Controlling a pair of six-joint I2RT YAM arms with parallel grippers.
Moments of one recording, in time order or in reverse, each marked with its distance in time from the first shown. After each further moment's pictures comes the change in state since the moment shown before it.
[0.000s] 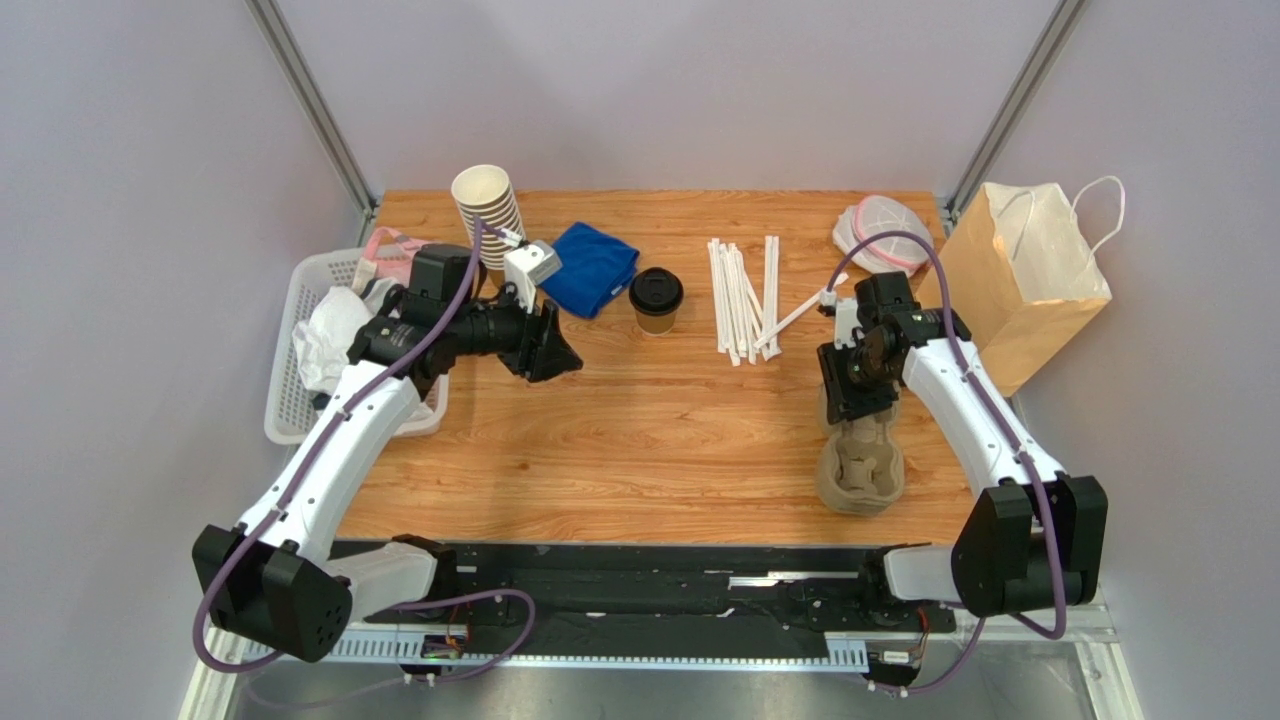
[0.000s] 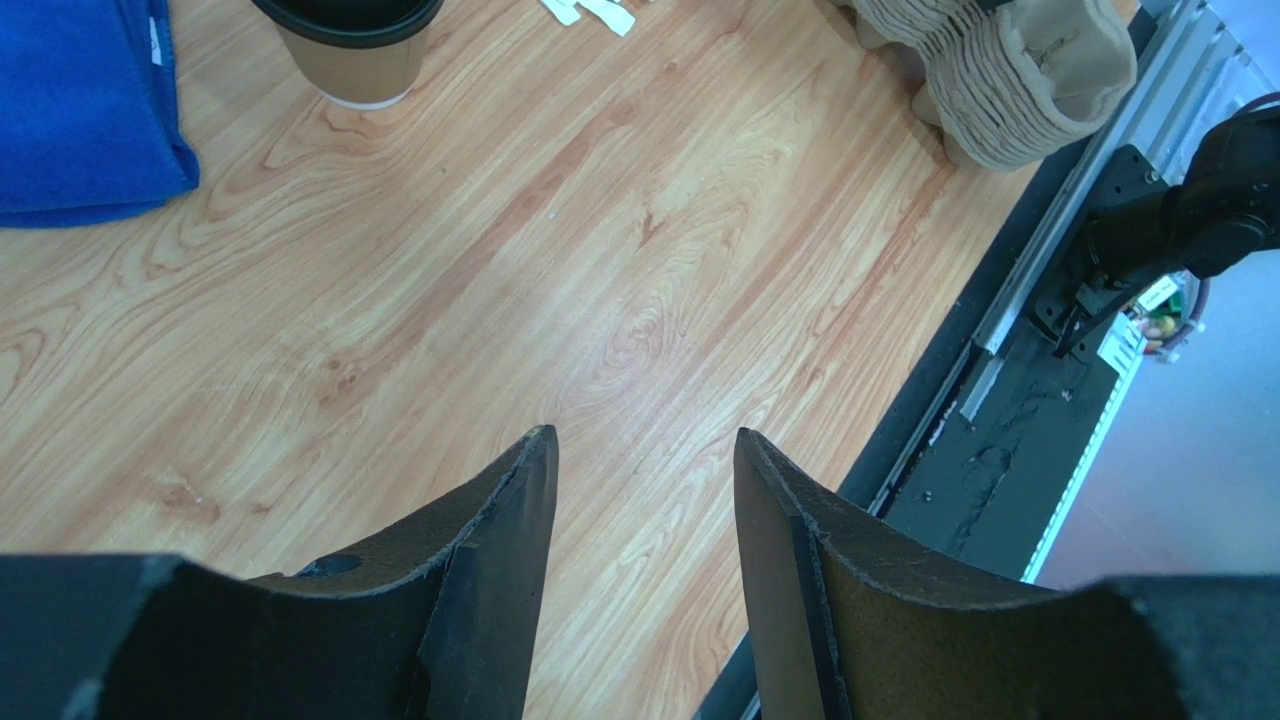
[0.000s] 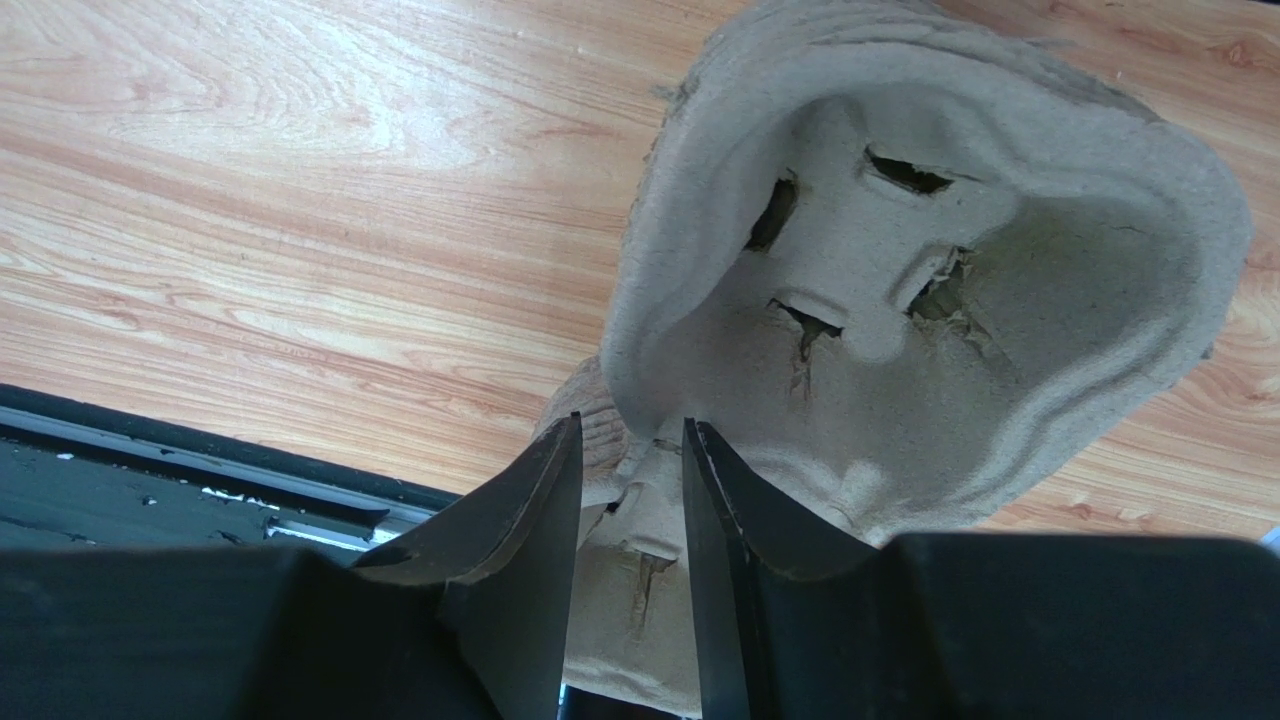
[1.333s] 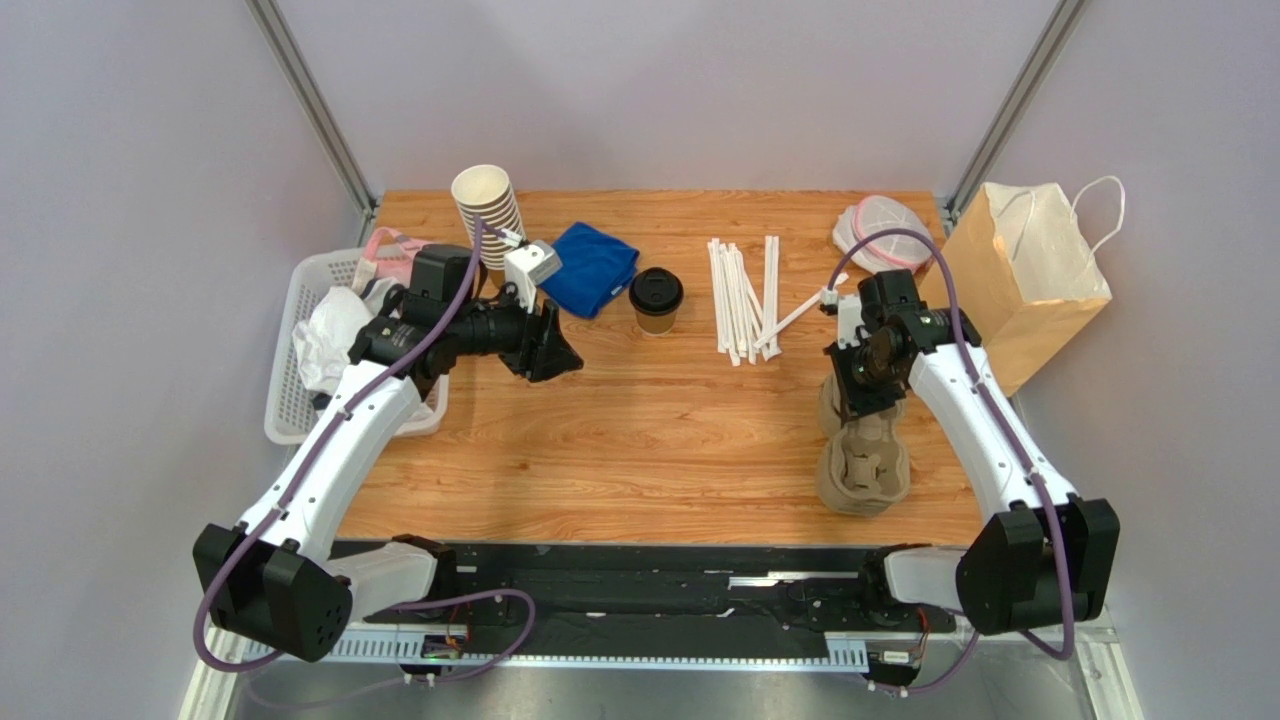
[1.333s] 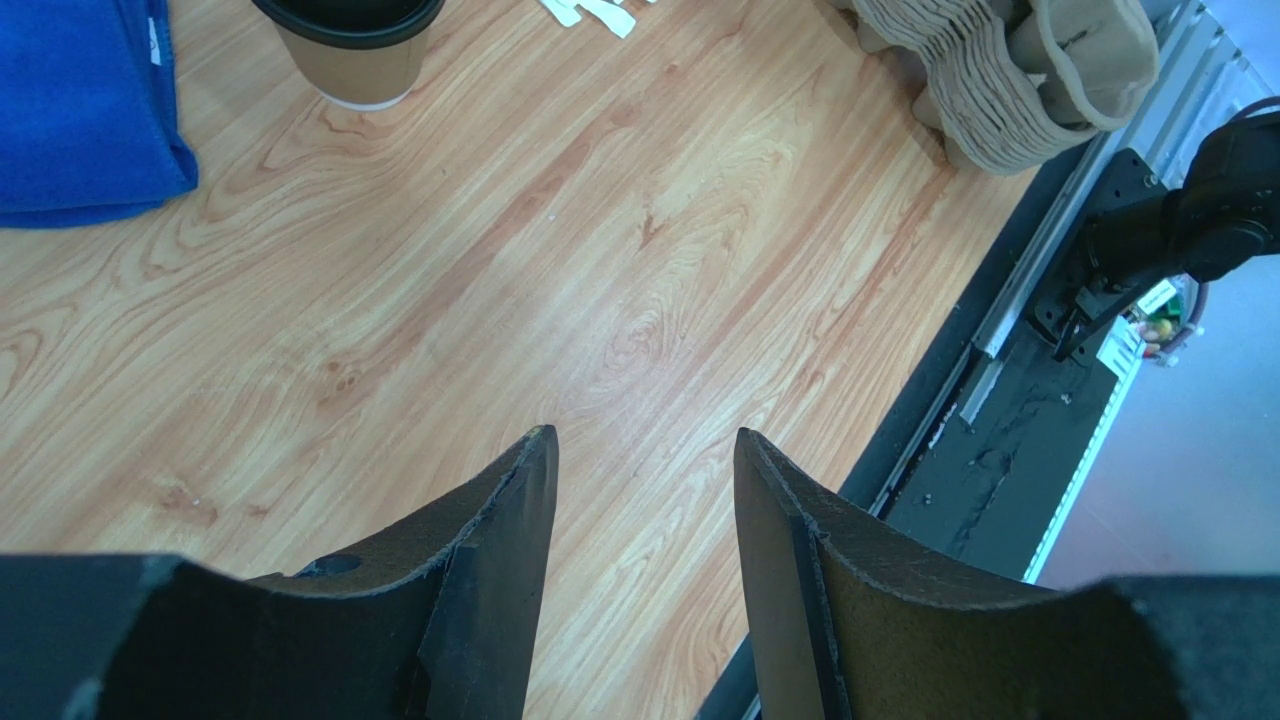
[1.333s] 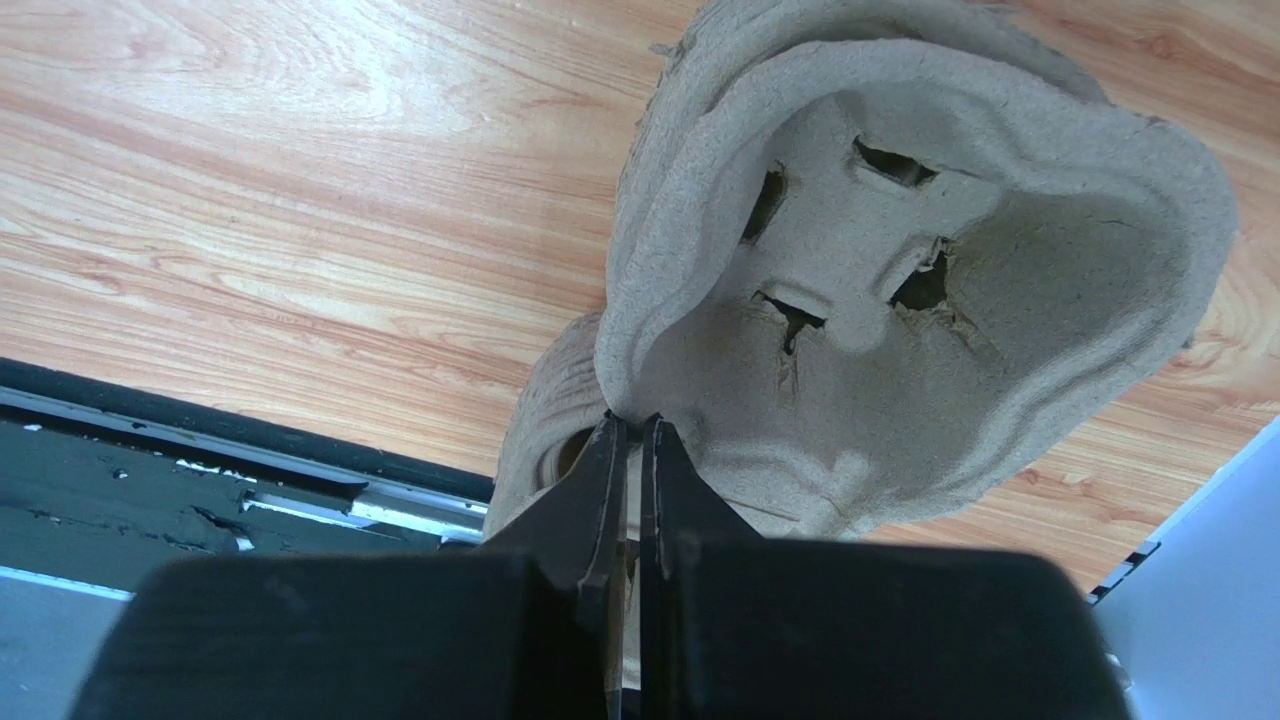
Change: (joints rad) left arm 0.000 0.003 -0.006 0.012 0.000 -0.008; right arm 0.022 -0.041 0.032 -0.060 0.037 -0.028
